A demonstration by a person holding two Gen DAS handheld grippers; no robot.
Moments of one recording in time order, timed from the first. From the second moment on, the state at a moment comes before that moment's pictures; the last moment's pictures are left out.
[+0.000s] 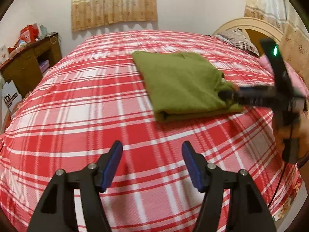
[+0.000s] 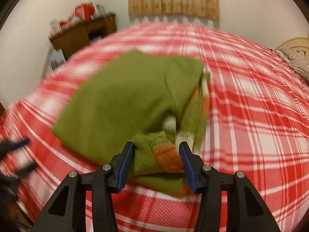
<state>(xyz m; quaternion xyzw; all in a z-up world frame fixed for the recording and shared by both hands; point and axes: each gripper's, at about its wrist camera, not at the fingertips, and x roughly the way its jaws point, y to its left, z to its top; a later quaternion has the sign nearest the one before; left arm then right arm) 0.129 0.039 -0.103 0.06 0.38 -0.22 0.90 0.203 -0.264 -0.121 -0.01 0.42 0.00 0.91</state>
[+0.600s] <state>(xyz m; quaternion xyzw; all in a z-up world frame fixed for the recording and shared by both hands) 0.155 0.052 -0.112 0.08 0.41 -0.14 0.90 0.135 -0.306 -0.138 0.13 0.41 -0.03 0.90</state>
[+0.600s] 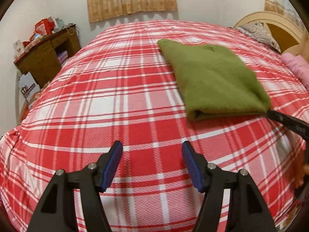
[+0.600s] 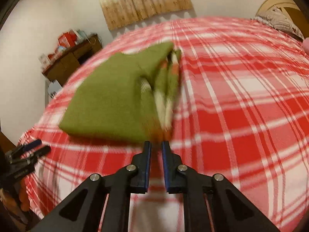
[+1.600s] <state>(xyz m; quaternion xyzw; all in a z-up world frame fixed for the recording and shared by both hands) 0.188 0.049 -0.107 0.12 0.39 -0.07 0.91 0.205 -0.275 -0.131 0.07 0.36 -0.03 0.93</state>
